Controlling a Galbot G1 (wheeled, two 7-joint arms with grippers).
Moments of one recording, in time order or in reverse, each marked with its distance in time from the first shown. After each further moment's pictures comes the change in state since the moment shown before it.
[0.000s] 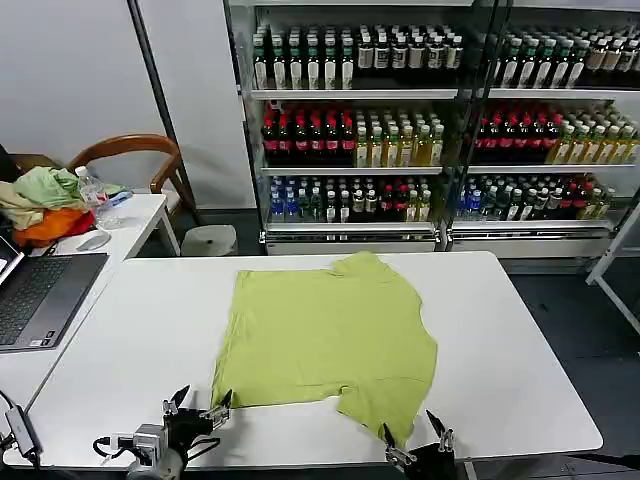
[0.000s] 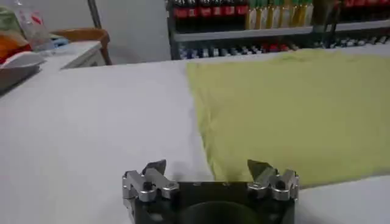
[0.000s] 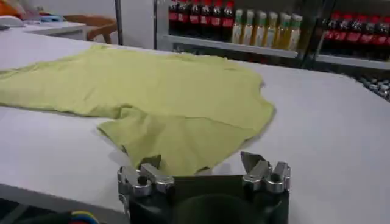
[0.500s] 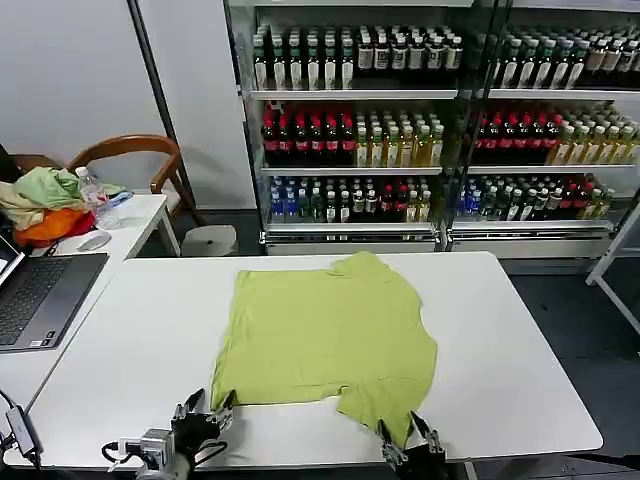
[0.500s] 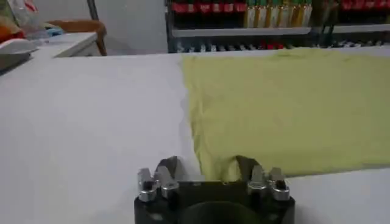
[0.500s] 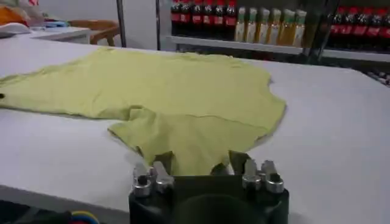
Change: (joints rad) left arm 0.005 -0.012 0.035 0.020 0.001 -0.020 -0.002; right arm 0.008 0.002 -0.035 0.005 0.030 -0.026 0.019
